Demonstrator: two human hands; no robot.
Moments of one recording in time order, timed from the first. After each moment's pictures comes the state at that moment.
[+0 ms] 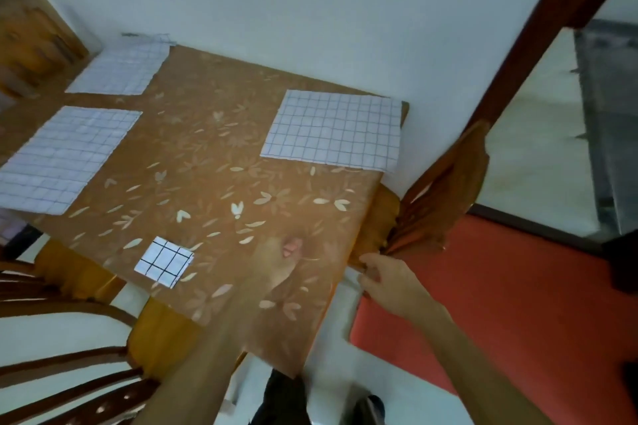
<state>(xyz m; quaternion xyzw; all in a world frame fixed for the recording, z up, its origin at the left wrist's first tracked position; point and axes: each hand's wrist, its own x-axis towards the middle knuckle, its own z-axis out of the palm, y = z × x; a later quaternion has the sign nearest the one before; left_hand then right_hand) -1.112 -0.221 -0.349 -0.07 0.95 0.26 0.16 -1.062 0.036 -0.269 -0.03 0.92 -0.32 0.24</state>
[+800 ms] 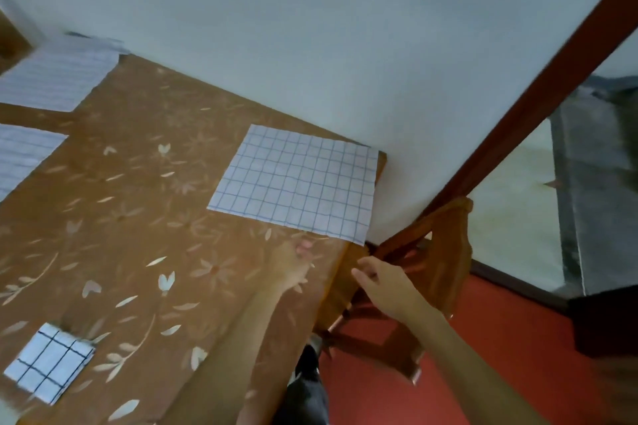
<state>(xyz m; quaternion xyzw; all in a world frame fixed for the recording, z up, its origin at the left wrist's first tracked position) -1.305 -0.094 -0.318 -0.16 0.86 0.45 0.20 -1.276 0.116 -0.292 0.01 0.92 -0.31 0.25</state>
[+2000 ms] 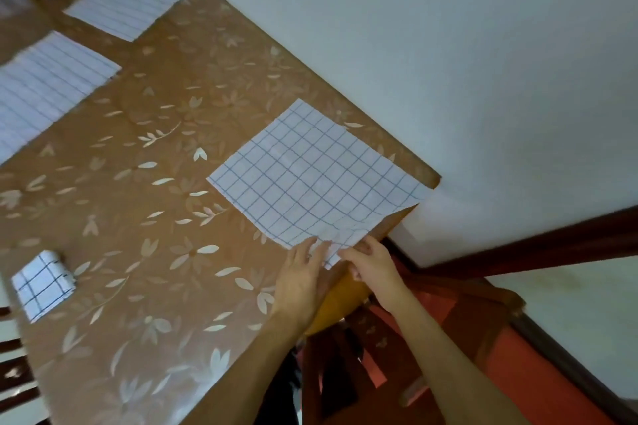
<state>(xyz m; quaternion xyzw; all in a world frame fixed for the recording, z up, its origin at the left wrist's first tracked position) -1.370 0.011 -0.366 -0.18 0.94 0.27 0.03 -1.467 0.136 -0.355 0.11 0.69 -0.59 0.42</state>
